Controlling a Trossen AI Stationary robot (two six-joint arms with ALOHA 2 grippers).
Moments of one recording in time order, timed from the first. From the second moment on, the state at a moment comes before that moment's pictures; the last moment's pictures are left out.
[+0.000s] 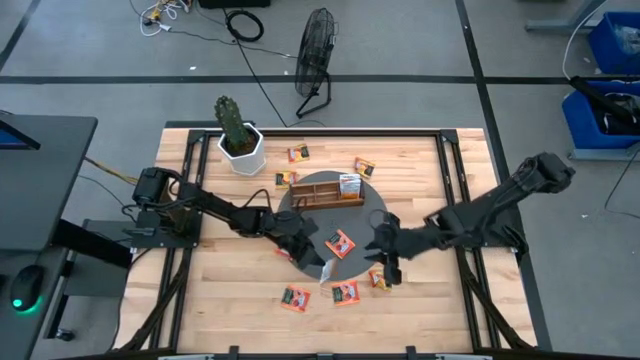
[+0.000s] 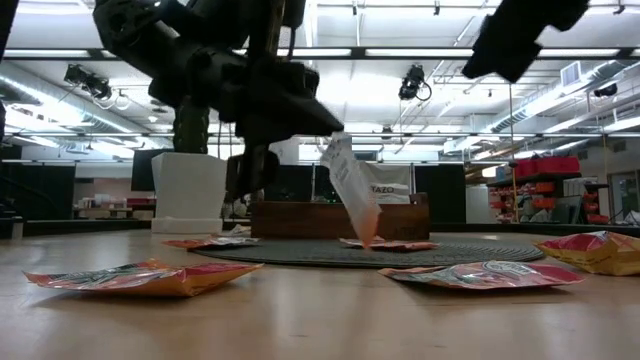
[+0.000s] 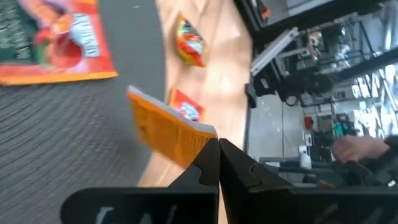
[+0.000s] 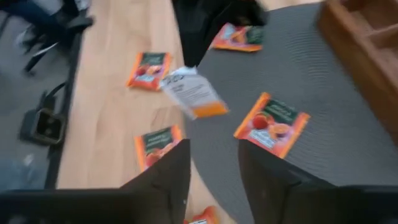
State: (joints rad) left arm -0.15 1.77 0.80 0.54 0.30 -1.01; right arm 0.43 1.26 0.86 -0.36 0.22 0.51
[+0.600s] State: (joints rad) left arm -0.14 1.77 1.02 0.31 0.42 -0.85; right arm 0.19 1.42 0.86 -0.16 -0.21 0.17
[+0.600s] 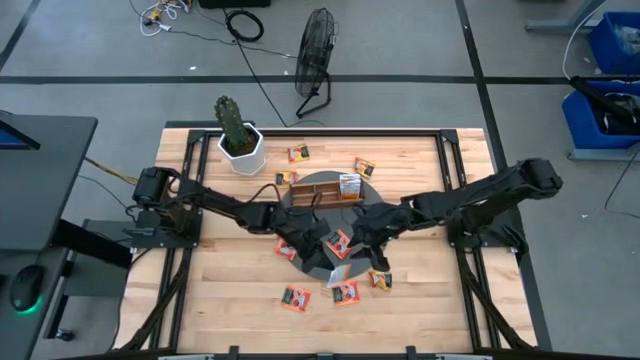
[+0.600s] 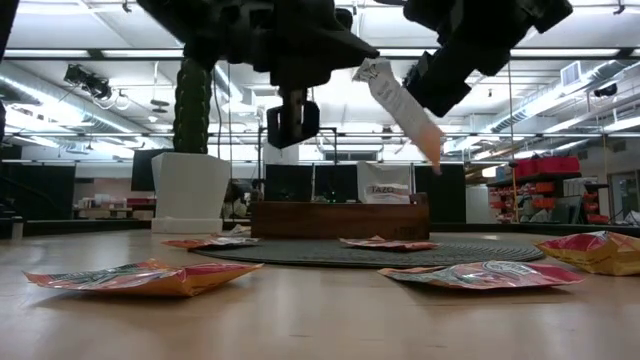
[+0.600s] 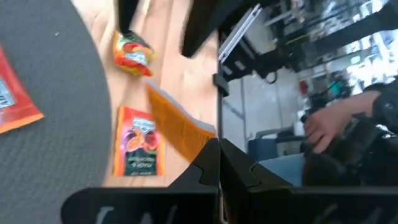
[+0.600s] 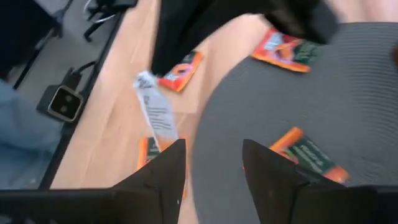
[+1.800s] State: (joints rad) left arm -0.07 1.76 1.18 0.16 0.45 -0.69; right arm 0.20 1.45 0.86 -0.05 -0.32 0.20
